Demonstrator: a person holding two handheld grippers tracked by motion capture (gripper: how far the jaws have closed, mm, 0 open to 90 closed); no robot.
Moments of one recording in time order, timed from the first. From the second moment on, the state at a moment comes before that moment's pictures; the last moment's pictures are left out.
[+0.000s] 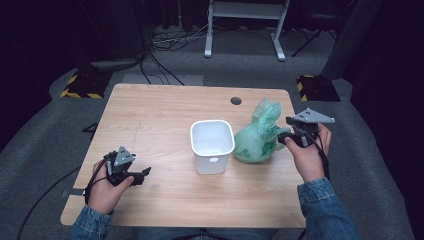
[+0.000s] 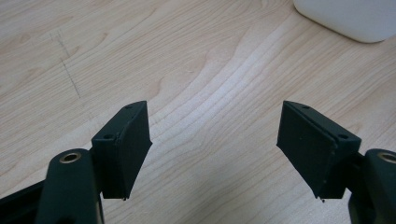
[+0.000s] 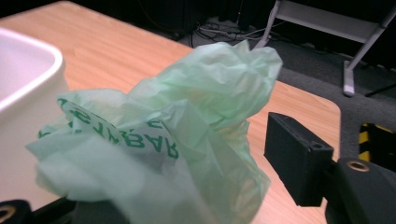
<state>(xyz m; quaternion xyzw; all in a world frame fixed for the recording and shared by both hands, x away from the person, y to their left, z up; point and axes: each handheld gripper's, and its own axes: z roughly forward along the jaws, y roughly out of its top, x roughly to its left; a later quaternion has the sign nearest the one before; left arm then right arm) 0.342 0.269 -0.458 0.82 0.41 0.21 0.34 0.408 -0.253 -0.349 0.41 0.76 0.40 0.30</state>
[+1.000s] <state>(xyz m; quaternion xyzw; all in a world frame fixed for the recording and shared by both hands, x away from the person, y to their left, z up) 0.340 0.263 -0.461 0.83 0.40 0.21 0.34 0.324 -0.293 -0.421 0.44 0.80 0.35 0.21</state>
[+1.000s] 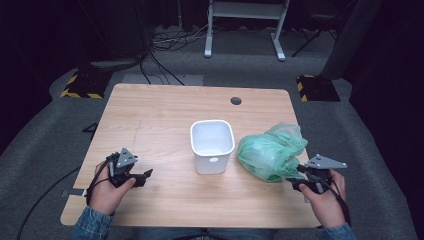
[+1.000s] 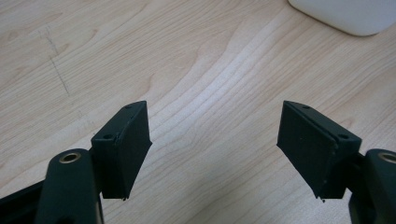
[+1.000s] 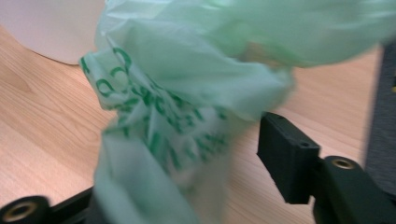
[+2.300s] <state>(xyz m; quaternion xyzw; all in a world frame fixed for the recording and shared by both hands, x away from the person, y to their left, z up) 0.323 0.290 -0.472 0.82 0.42 0.20 0.33 0.302 -0.324 -0.471 0.48 0.78 0.36 0.18</state>
